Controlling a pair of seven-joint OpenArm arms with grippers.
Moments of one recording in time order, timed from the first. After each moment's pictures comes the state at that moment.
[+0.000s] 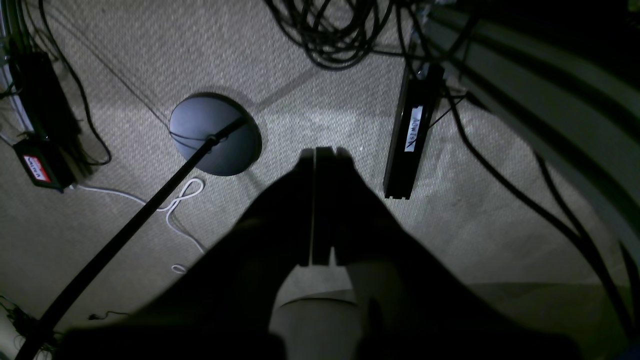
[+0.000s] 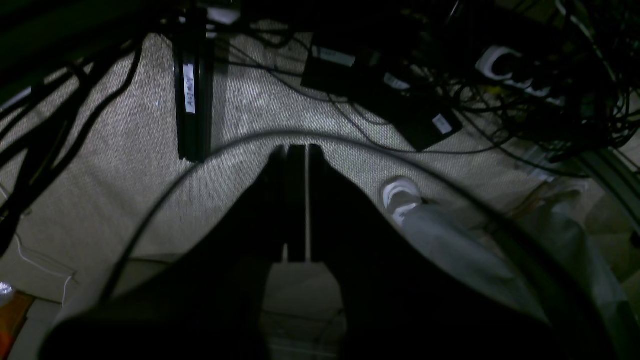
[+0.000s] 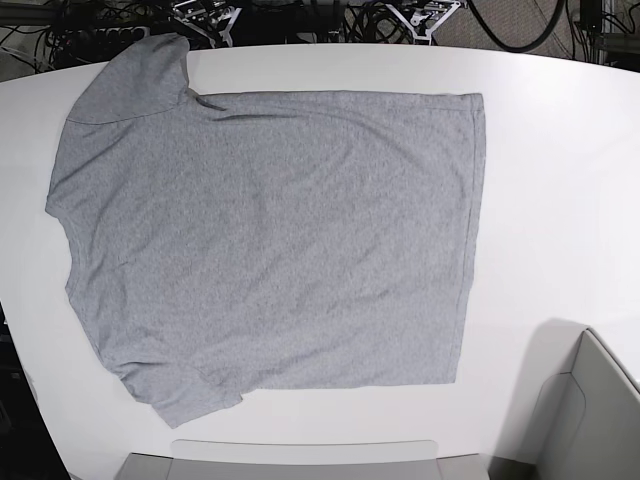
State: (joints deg) left arm 3.0 -1.2 -4.8 1.4 0.0 3.7 -2.4; right arm -2.2 4.8 -6.2 6.2 -8.1 5.2 -2.6
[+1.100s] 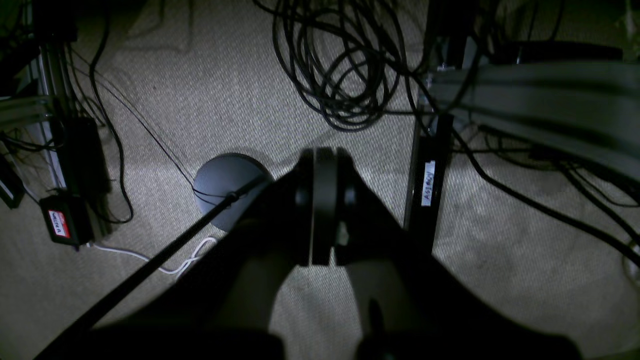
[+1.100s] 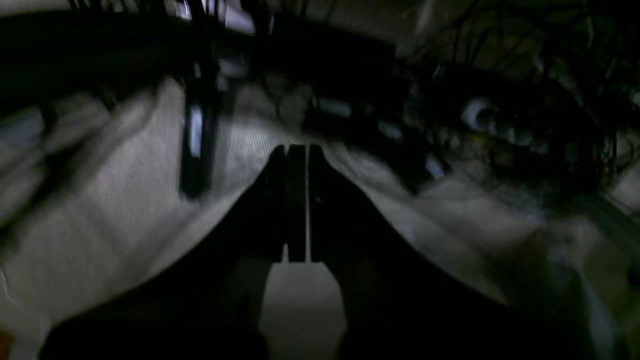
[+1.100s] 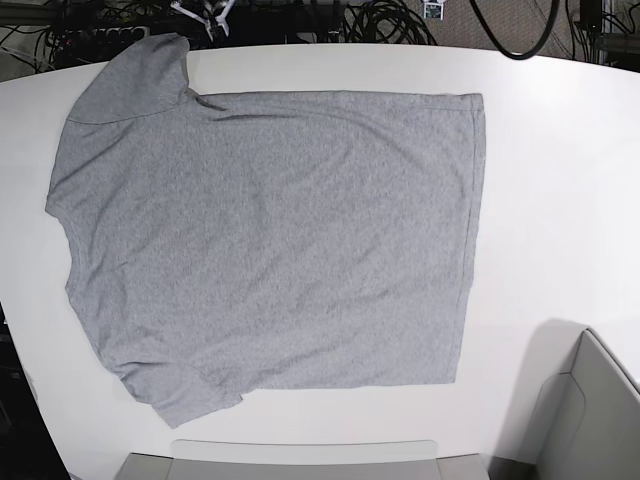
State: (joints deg) left arm 20.3 -3.2 -5.1 18.0 0.0 3.8 -20.1; right arm -13.9 6.7 -6.2 20.0 -7.9 5.4 -0.9
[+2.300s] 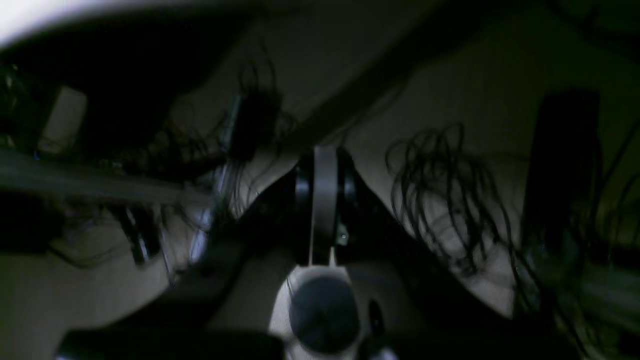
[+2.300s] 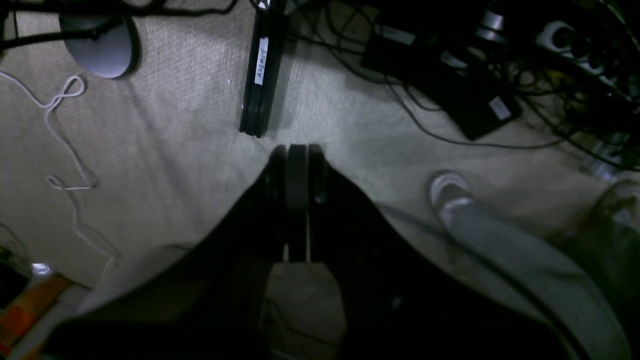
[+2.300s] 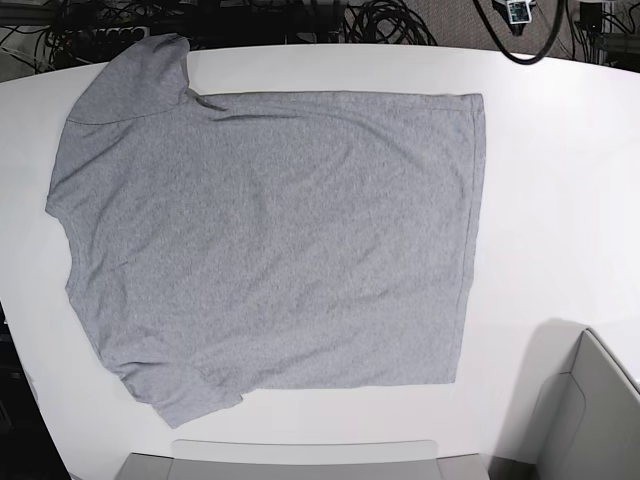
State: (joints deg) left arm 48.9 -3.3 -23.3 73.4 0.1 3.0 -19.6; right arm -50.2 20.9 -17.9 67.8 14.3 4.8 -2.5
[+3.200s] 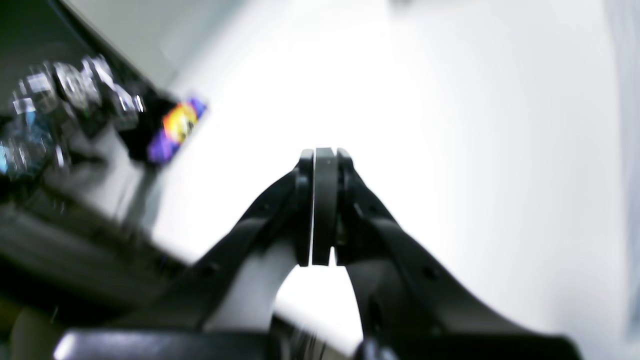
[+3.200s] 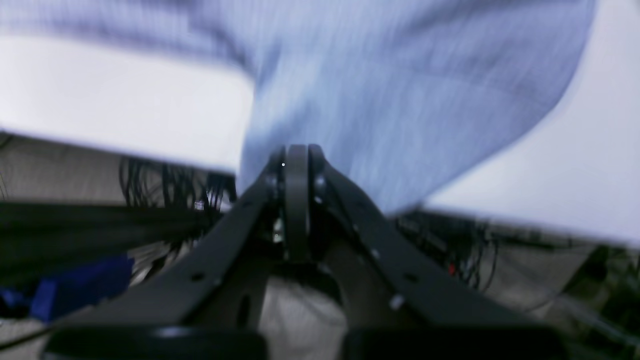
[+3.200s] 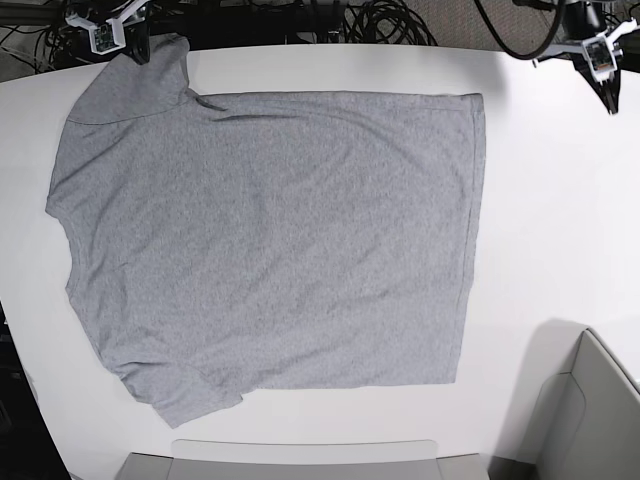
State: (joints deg) left arm 51.0 0.0 -36.3 112.8 0.0 3.1 -10.1; right arm -65.8 21.9 13.1 120.2 14.4 5.3 -7.2
